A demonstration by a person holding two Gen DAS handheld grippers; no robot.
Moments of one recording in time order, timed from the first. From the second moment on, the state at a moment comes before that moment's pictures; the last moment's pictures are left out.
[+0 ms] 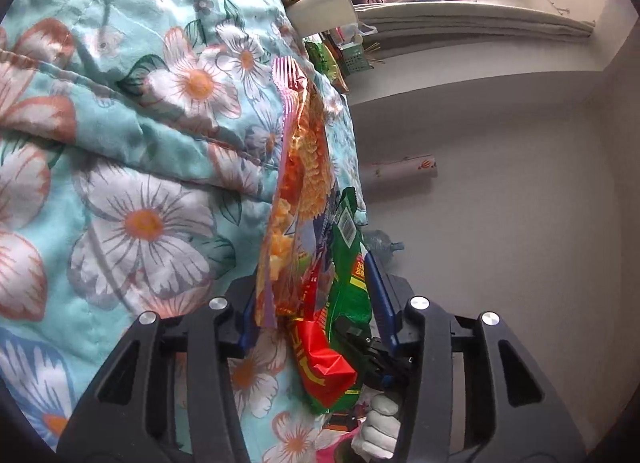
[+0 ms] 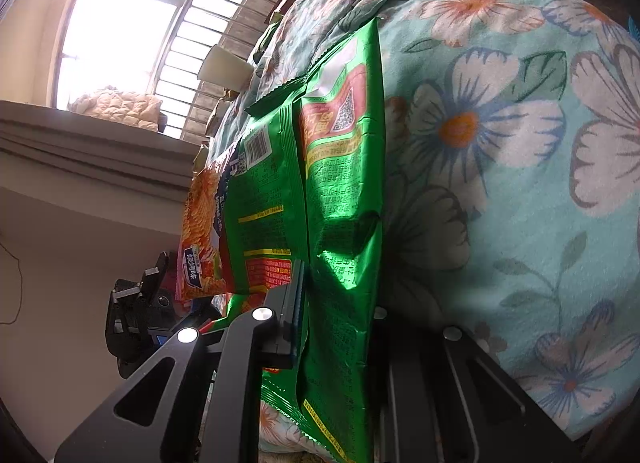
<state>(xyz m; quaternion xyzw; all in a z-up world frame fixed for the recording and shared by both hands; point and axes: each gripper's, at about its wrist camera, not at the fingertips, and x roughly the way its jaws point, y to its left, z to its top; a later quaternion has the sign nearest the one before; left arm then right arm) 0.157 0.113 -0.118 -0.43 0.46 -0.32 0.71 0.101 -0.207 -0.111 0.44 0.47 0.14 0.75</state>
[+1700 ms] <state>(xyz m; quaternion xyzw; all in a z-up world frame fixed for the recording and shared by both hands) 0.200 -0.379 -0.026 -0.06 0.43 -0.54 0.72 0.042 -0.660 -0.168 0.39 0.28 -0.36 0.80</state>
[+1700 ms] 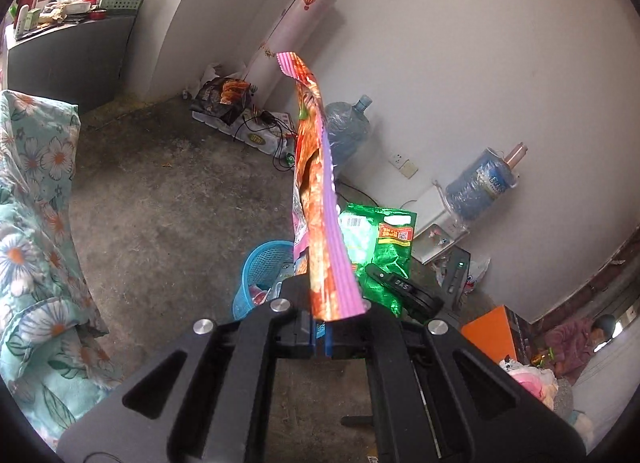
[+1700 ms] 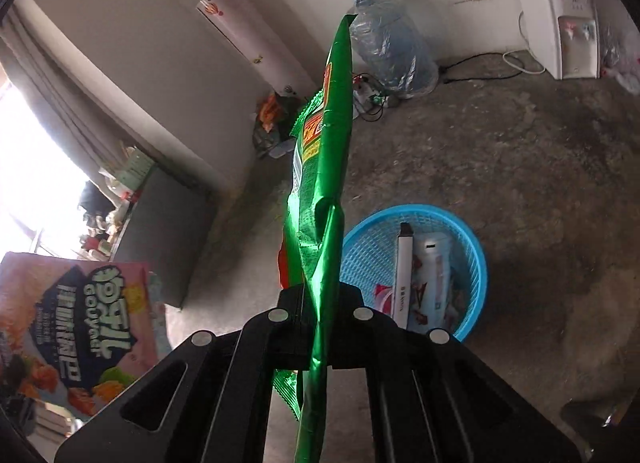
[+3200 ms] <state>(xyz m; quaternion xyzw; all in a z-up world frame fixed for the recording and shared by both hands) 0.157 -0.603 -0.148 0.17 0.50 -0.47 0.71 -0.132 -0.587 -0.198 0.53 0.18 -0.38 0.73</state>
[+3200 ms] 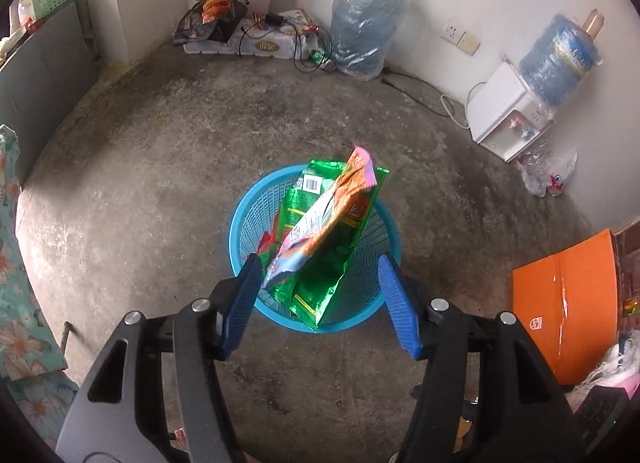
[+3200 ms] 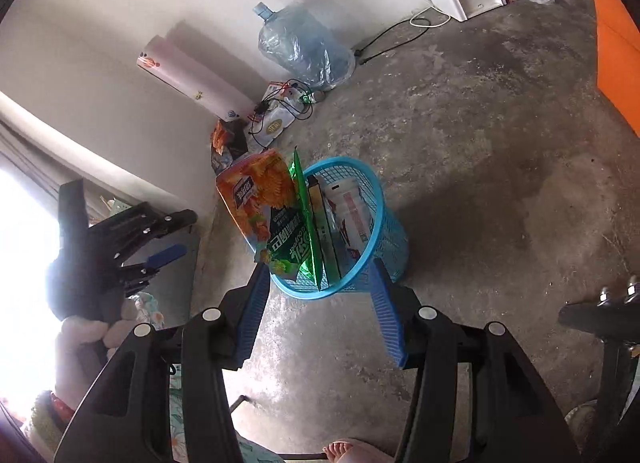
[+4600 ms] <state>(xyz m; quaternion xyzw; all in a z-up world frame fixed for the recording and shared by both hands) 0.068 -0.055 0.045 -0.07 0.34 -0.20 0.92 -0.037 -0.292 0.074 0.11 0.17 -0.19 0.96</state>
